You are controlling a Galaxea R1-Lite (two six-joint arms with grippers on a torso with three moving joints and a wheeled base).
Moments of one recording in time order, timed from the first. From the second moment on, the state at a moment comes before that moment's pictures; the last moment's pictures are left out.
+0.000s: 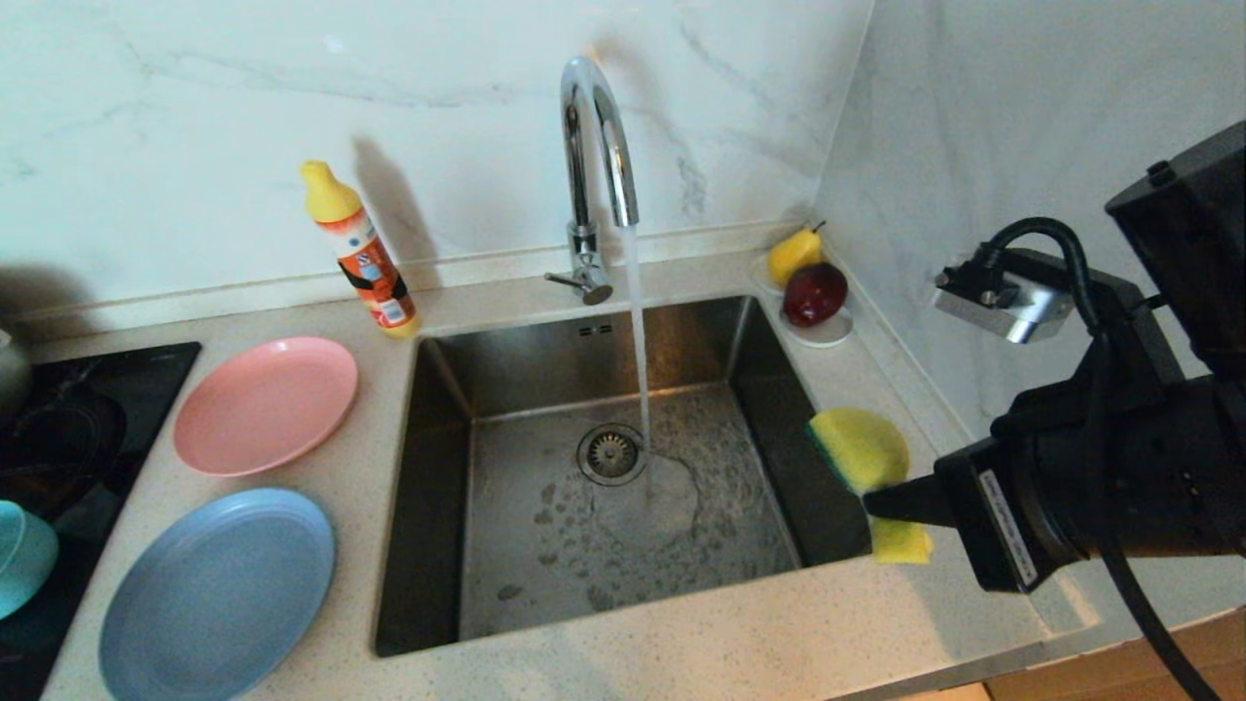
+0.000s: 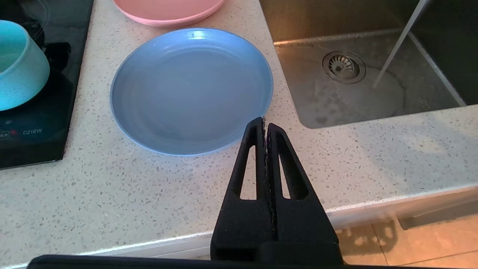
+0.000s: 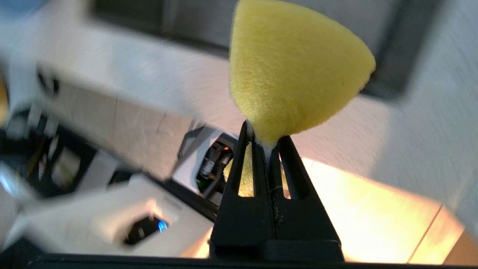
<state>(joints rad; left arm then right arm) 0.00 0.00 0.00 0.01 -0.01 0.02 0.81 1.44 -1.37 0.62 -0.11 0.31</state>
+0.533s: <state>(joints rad) 0.00 0.00 0.00 0.01 -0.01 0.02 0.95 1.45 -1.40 0.61 -0.09 0.01</state>
